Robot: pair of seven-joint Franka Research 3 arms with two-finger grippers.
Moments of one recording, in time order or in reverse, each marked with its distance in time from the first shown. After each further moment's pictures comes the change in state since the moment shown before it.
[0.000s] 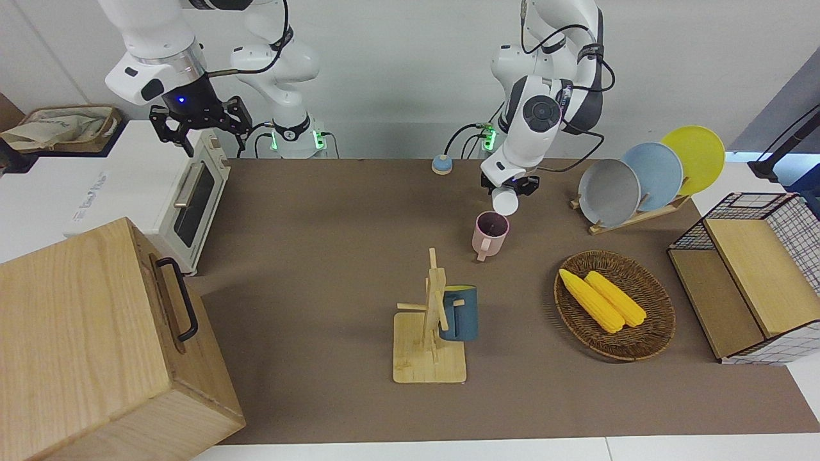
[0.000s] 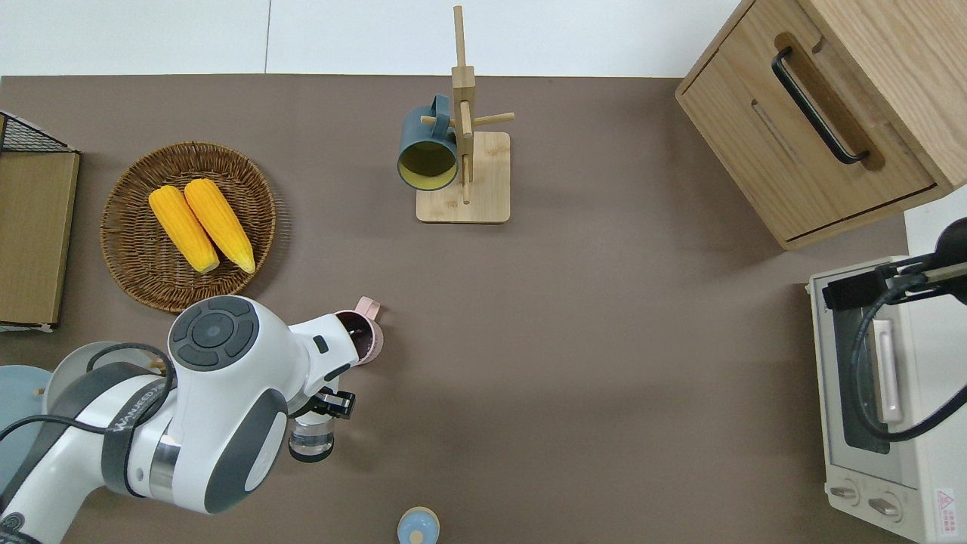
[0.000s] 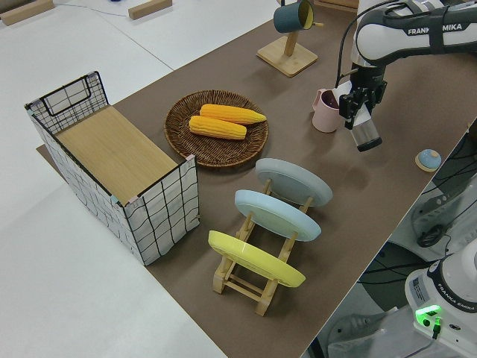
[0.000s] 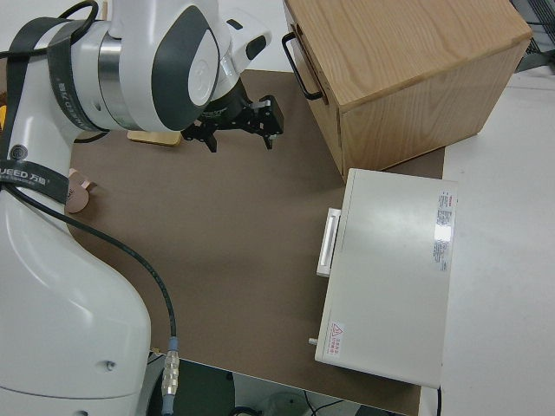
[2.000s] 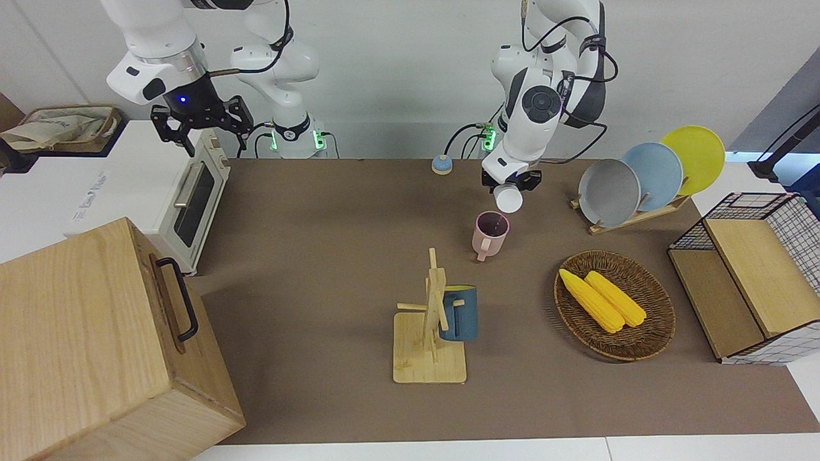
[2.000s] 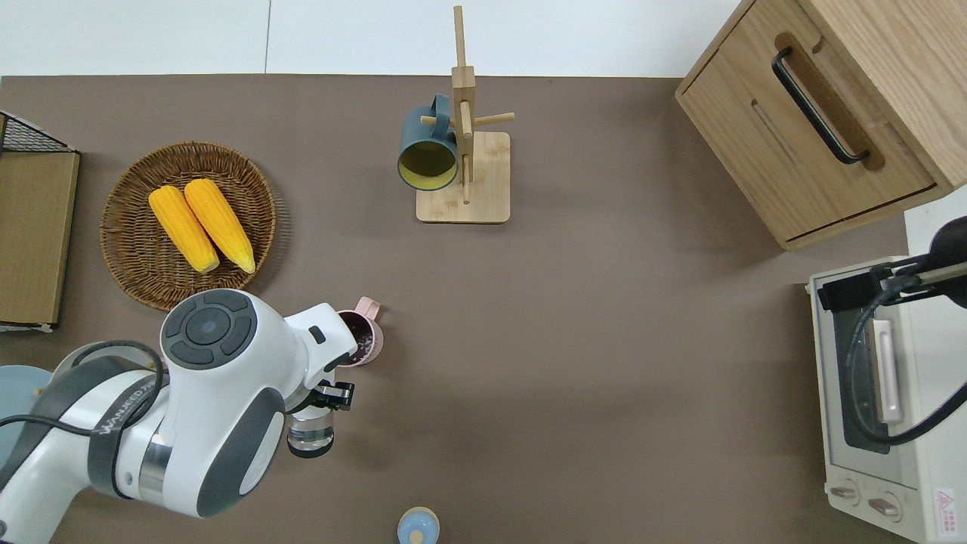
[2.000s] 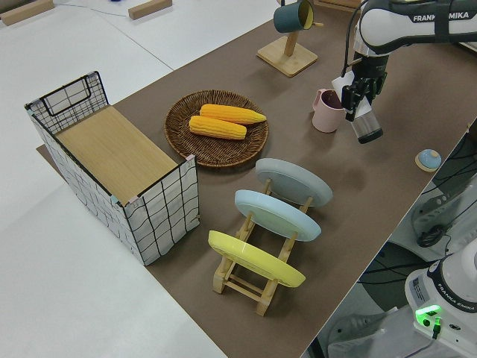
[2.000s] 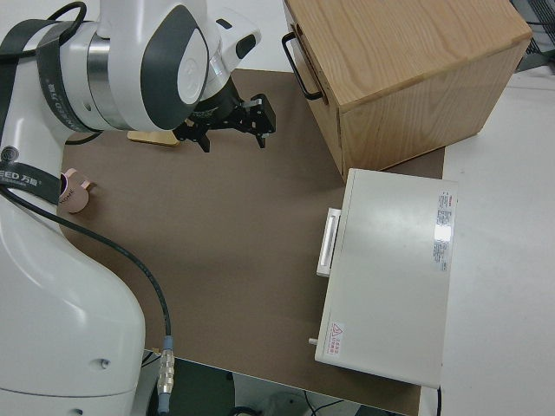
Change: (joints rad) left arm 0.000 -0.014 -0.008 0.045 0.022 -0.023 -0.101; right arm 0.000 -0.001 0.001 0.000 0.000 0.000 0.000
